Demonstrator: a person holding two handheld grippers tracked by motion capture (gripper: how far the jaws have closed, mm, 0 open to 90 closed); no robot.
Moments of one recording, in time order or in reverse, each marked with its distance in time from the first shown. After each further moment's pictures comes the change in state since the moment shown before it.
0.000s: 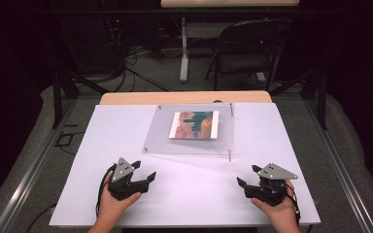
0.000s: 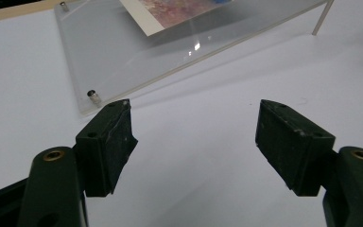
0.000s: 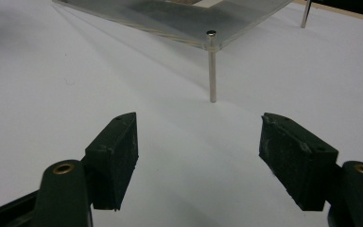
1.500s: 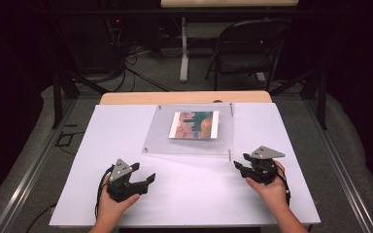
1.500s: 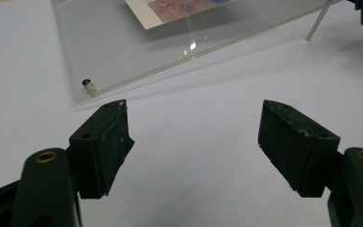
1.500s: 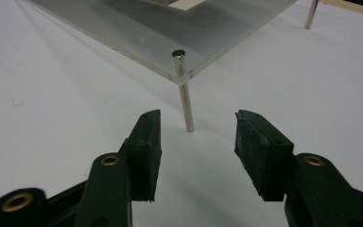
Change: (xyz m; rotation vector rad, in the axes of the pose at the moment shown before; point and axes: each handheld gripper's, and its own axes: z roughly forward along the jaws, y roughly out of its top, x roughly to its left) left arm 0.001 -0.002 -0.005 -0.001 -0.012 -0.067; right arm -0.026 0.022 0.048 0.055 0.007 -0.007
